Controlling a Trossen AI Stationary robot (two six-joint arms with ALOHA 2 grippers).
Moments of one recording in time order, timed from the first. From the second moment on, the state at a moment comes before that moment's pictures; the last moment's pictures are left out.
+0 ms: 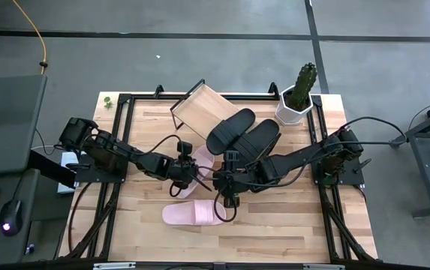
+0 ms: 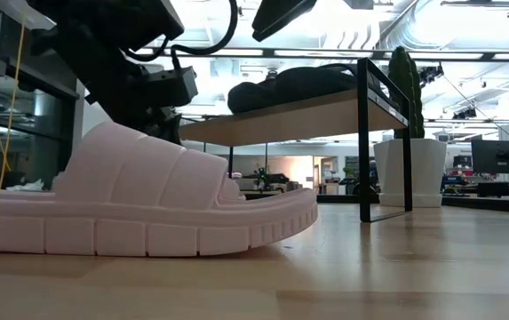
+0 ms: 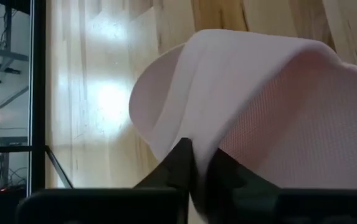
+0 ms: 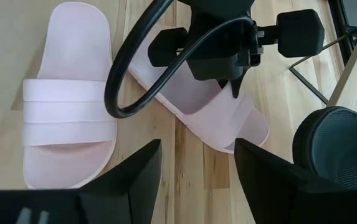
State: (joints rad) left arm -0.11 1.60 0.75 -0.20 -0.61 0.24; right arm 0.34 1.83 1.65 -0.80 0.41 0.10
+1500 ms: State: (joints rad) left arm -0.21 1.60 0.94 -0.53 -0.67 0.16; right arm 0.36 1.82 1.65 -0.80 0.55 0.06
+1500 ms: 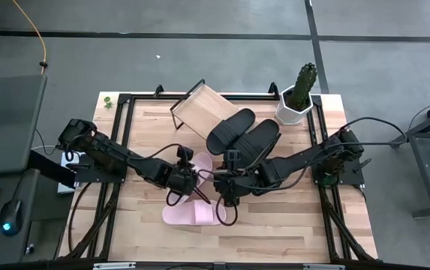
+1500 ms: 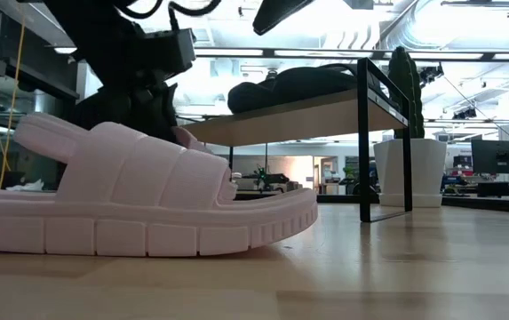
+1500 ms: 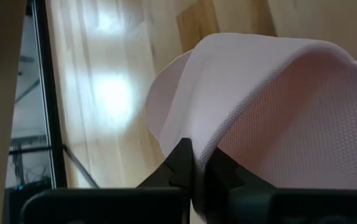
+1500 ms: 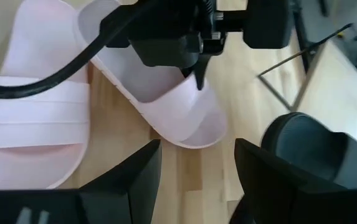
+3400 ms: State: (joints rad) left arm -0.30 1.23 0.94 -0.74 -0.83 0.04; right arm 0.38 1.80 1.66 -0.86 0.69 0.12
